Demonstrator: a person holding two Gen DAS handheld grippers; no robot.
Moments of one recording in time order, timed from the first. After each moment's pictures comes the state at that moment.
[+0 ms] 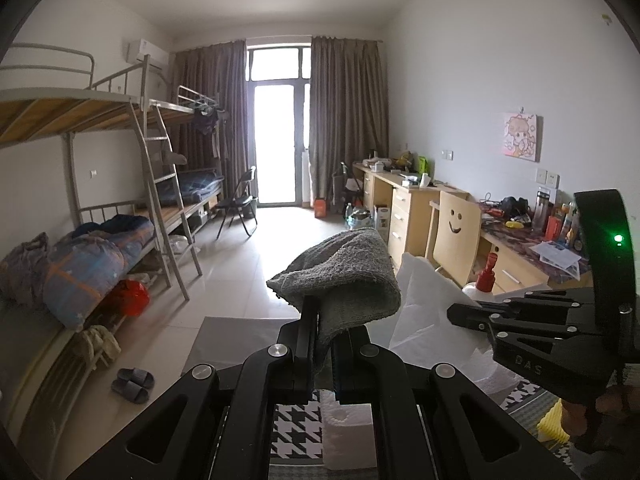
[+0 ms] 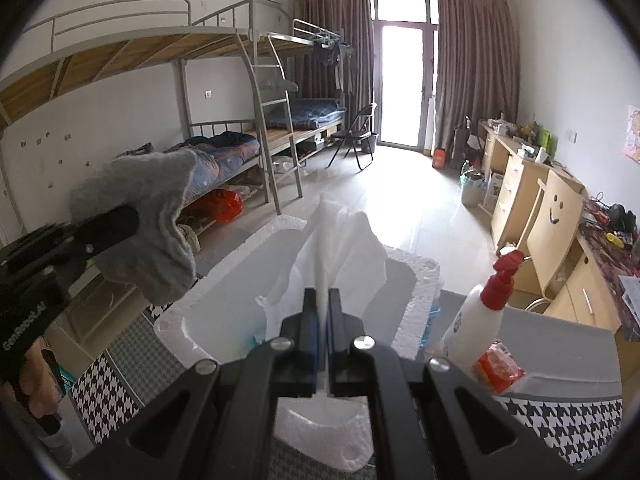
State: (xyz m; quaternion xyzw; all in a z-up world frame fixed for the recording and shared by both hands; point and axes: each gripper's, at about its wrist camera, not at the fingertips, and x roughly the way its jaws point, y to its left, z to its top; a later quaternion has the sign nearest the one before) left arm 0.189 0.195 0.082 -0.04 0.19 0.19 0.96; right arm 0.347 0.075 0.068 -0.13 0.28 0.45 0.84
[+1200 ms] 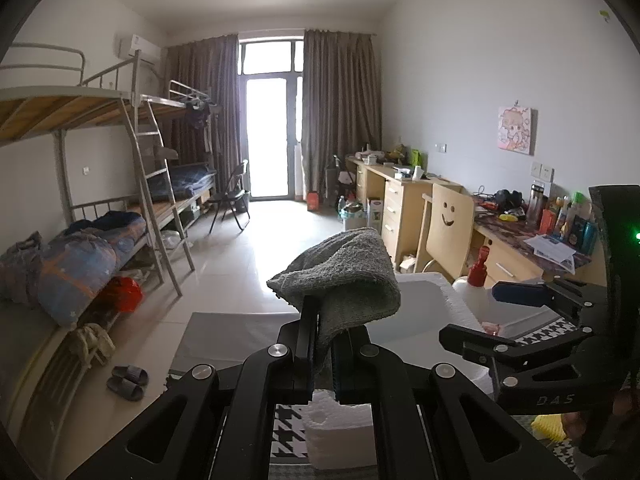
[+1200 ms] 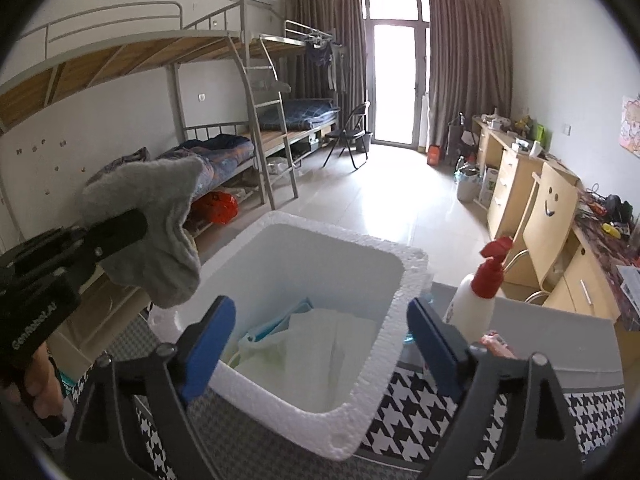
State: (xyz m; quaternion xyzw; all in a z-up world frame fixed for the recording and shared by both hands) left arm 0.197 0.194 0.079 -0.04 0.20 0.17 0.96; right arm 0.347 0.062 0.070 -0.12 0.28 0.44 0.84
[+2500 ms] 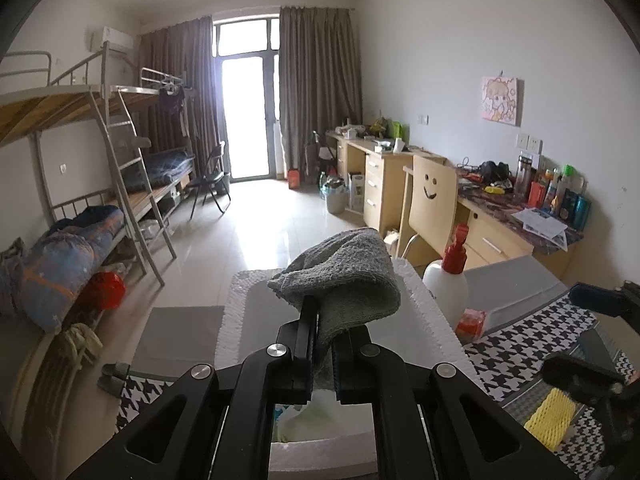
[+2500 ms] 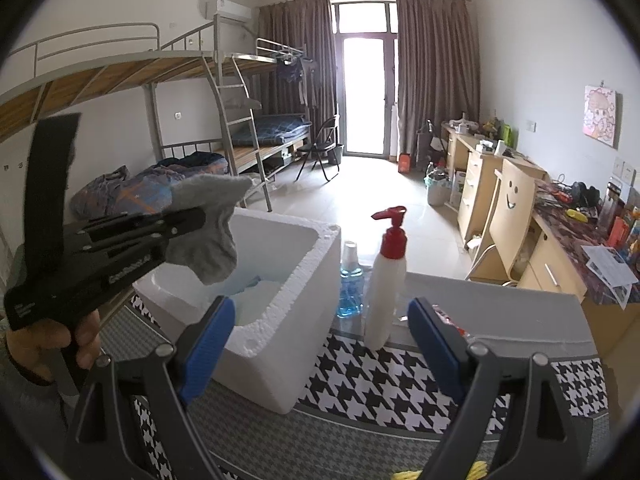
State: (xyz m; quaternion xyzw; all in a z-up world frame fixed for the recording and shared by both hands) left arm 0.247 0.171 0.066 -0.03 0.25 0.14 0.96; right arm 0.336 -0.020 0.069 -0.10 0.26 0.40 0.87
